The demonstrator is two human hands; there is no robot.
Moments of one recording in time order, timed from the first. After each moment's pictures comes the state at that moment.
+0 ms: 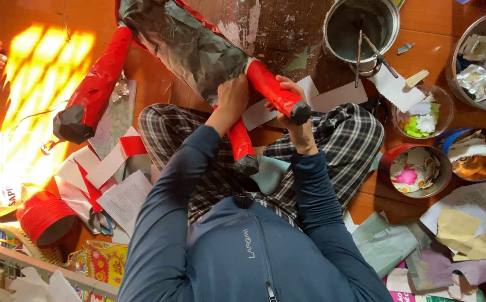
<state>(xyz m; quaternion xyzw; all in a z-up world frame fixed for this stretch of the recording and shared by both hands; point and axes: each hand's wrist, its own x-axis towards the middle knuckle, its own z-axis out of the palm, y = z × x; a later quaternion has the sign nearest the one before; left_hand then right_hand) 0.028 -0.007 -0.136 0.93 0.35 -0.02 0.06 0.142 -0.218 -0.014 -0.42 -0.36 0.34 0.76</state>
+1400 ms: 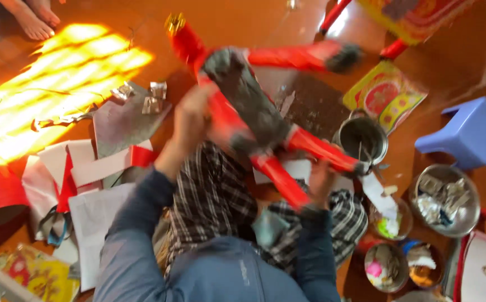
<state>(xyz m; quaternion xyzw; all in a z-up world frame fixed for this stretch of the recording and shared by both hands) -0.150 0.089 0.017 0.89 0.38 0.17 -0.21 0.184 -0.185 -0.056 -0.38 -0.25 0.28 0.84</state>
